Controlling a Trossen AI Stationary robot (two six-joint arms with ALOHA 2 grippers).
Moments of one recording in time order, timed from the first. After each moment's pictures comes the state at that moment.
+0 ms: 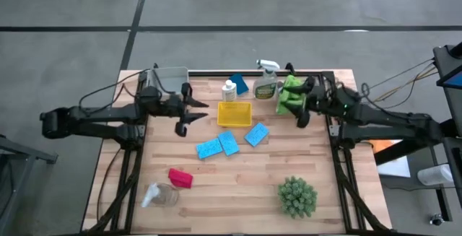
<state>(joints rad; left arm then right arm) 0.30 0.99 0.45 0.58 0.38 0.04 -0.23 0.68 0.46 0.30 0.02 0.09</state>
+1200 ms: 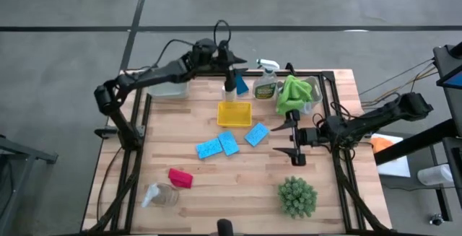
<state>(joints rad) 0.52 1.72 1.41 -0.01 0.25 0.32 0.24 1.02 0.33 0.93 0.08 -0.24</state>
